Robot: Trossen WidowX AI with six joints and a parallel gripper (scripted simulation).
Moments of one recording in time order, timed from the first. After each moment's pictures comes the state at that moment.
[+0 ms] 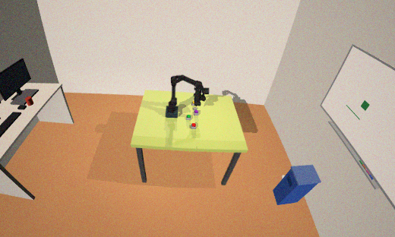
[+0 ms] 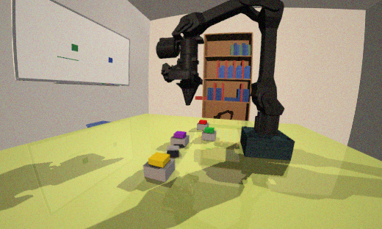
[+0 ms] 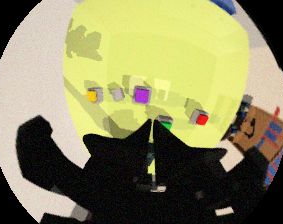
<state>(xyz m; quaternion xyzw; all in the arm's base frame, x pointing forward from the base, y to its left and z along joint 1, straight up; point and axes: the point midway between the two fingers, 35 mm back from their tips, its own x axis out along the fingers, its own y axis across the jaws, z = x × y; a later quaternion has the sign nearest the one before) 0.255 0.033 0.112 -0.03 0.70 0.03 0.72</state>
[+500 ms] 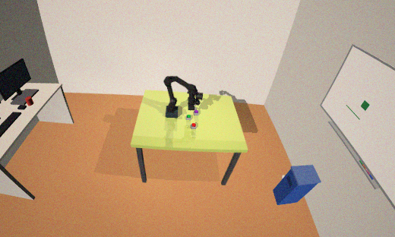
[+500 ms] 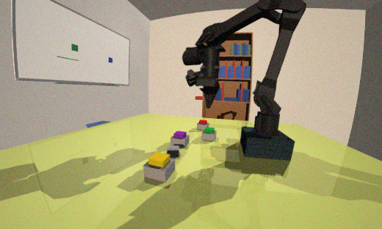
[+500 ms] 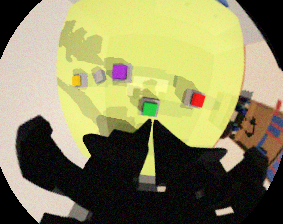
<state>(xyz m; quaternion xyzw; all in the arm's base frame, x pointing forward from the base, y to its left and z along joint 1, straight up) 0.199 -0.031 0.096 -0.03 0.69 0.02 0.72</state>
